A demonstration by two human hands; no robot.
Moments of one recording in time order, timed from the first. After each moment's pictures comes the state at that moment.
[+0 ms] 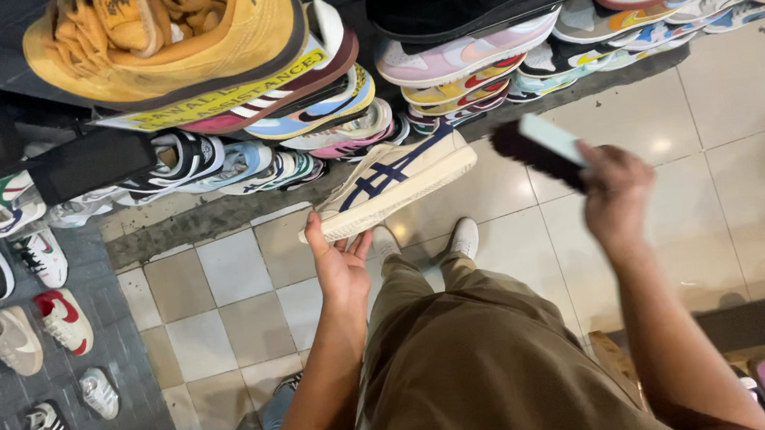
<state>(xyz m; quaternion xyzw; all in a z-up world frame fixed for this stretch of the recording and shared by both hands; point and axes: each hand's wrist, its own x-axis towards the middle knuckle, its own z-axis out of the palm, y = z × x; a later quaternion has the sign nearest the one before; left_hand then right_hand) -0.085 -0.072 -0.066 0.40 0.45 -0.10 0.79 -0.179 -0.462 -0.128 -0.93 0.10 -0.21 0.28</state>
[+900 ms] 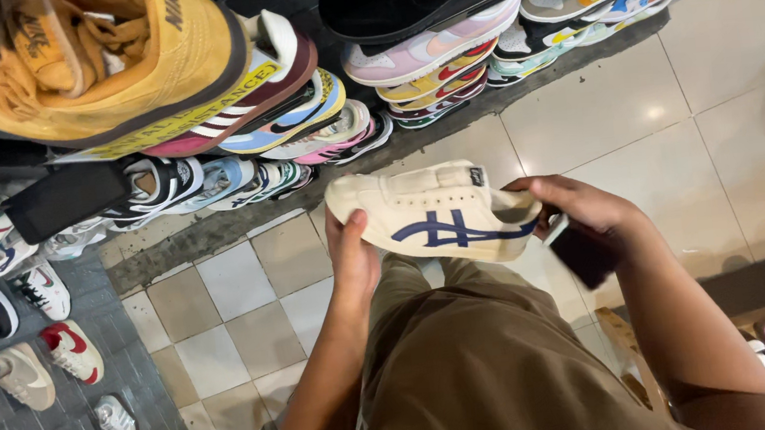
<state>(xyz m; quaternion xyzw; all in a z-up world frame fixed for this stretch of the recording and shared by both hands) -0.088 -0.117 -0.092 0.52 0.11 -0.10 0.84 -0.174 -0.444 -0.080 -0.62 0.20 0.27 0.71</state>
